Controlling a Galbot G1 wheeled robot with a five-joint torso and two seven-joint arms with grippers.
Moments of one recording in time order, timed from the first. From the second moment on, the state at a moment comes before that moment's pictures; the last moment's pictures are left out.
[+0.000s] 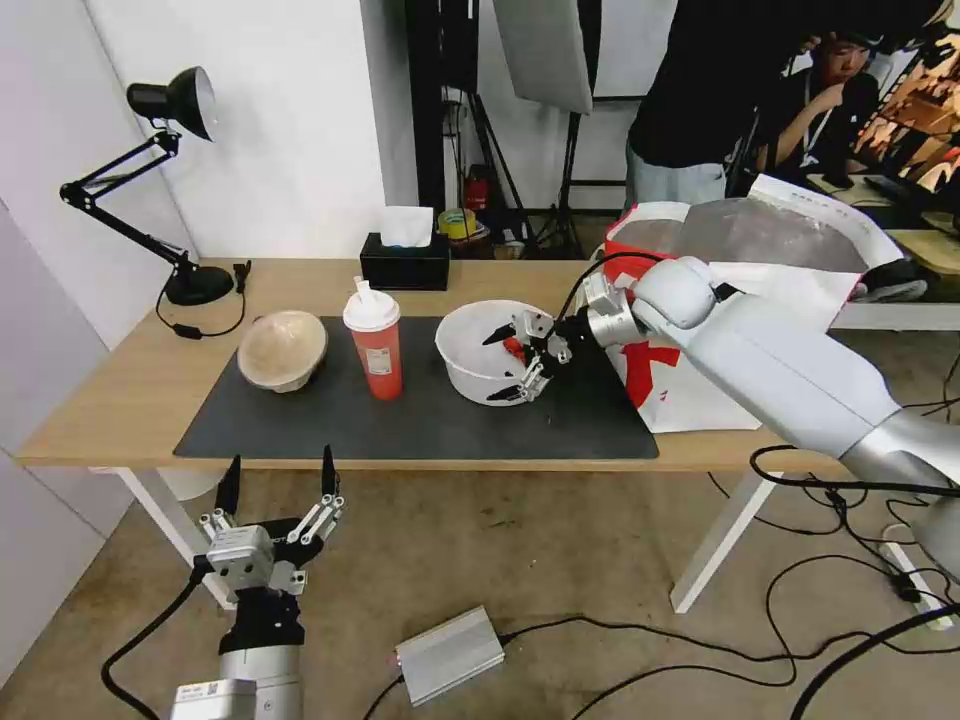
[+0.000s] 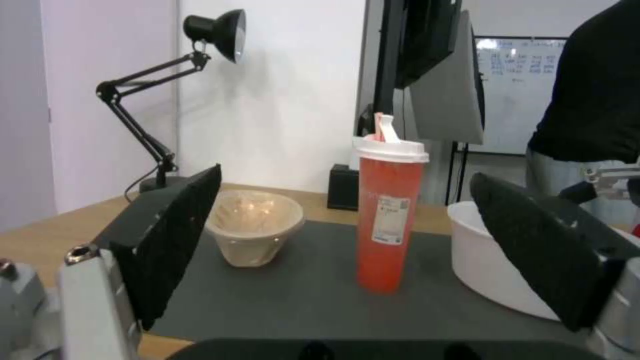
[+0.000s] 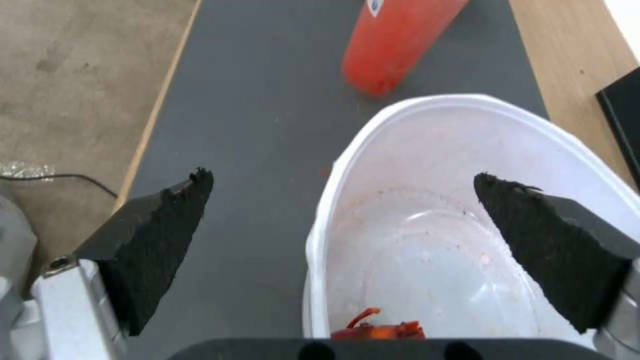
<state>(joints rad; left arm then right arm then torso) 1.84 -1.59 -0.50 -2.33 0.01 -0.29 -0.12 0.08 1.00 -0.59 1.15 0.44 -0.06 -1.08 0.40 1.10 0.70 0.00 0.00</state>
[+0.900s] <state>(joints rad) 1.85 -1.59 -0.48 -2.32 0.01 -0.30 -0.12 0.06 1.06 -0.57 1.04 0.36 -0.02 -1.12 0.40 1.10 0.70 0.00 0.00</state>
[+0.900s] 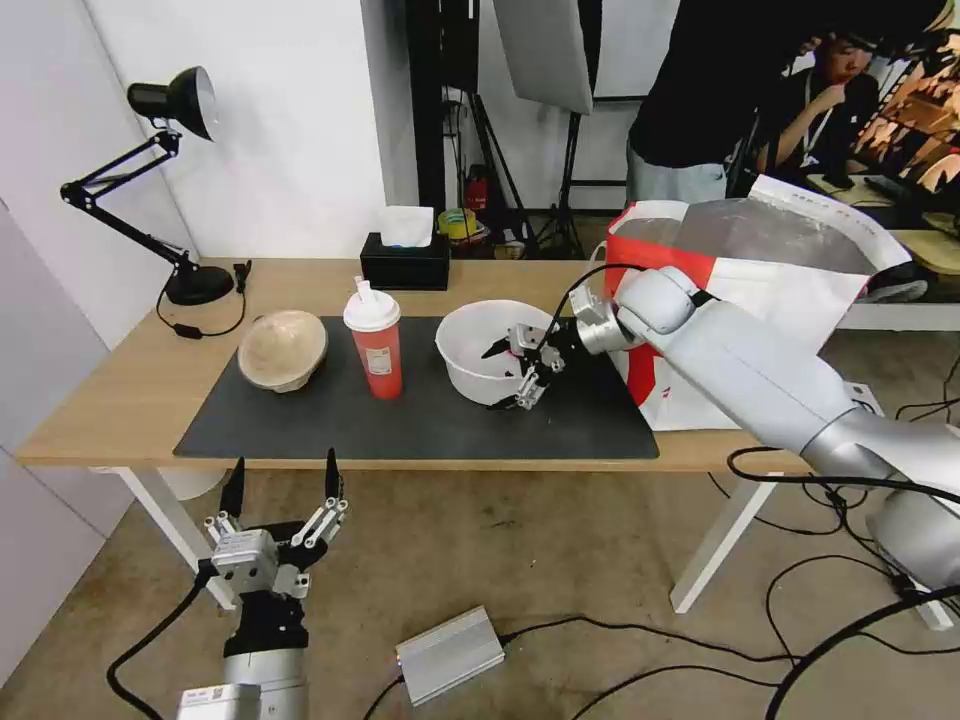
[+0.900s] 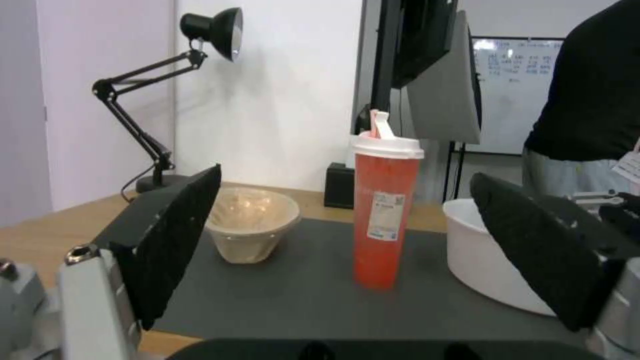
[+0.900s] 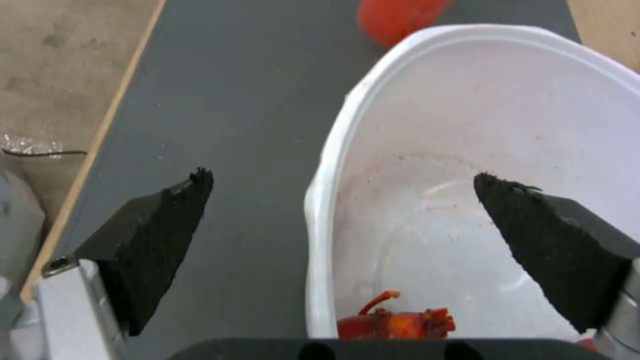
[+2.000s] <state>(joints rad) 1.85 -1.59 -0.48 -2.32 0.01 -0.31 -0.12 0.04 1.09 -0.55 0.95 0.30 0.01 -1.14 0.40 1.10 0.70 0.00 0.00</state>
